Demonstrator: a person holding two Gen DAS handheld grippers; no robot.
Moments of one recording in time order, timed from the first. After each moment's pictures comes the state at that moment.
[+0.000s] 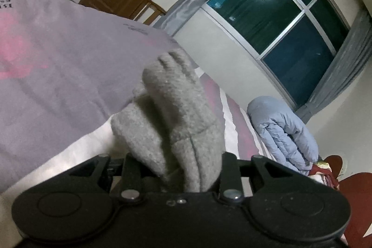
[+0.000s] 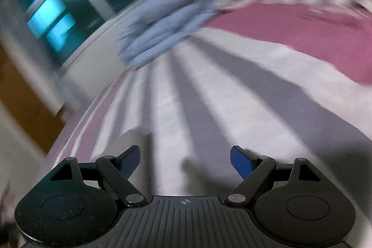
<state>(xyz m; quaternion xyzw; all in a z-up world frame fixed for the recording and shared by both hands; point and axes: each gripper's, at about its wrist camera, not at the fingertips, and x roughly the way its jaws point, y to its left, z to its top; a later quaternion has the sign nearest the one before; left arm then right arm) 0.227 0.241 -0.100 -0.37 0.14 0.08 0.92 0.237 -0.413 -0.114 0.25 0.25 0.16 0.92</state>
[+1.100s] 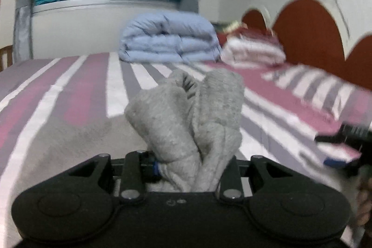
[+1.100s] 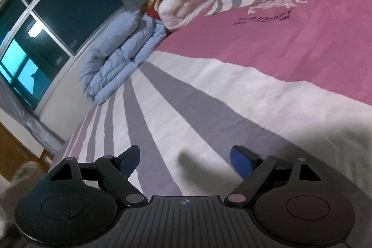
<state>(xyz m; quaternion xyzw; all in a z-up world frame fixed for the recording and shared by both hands) 0.282 -0.136 -0.059 0.02 0.22 -0.15 0.96 0.215 -0.502 -0.129 0.39 0.23 -0.01 0.89</state>
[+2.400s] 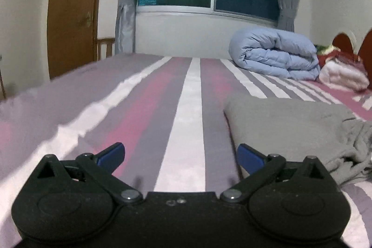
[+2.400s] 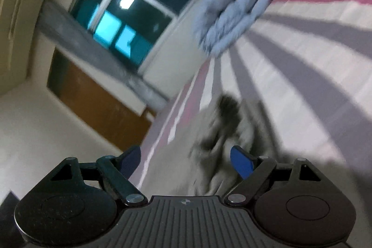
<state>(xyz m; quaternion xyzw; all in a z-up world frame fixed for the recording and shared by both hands) 0.193 0.049 -0.073 -0.04 0.19 0.08 0.98 0.202 -0.369 -0.107 0.38 0.22 0.28 0.85</state>
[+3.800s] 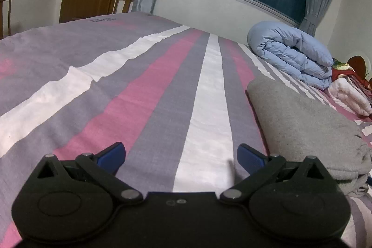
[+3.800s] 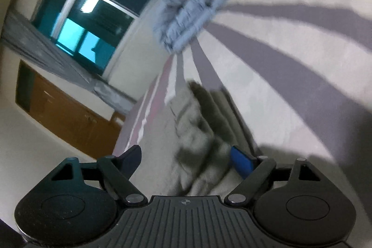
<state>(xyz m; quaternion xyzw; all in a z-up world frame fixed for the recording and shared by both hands) 0.202 0.100 -0.100 -0.15 0.25 0.09 0.95 0.229 -0.385 -0.136 0.45 0.27 0.20 0.82</state>
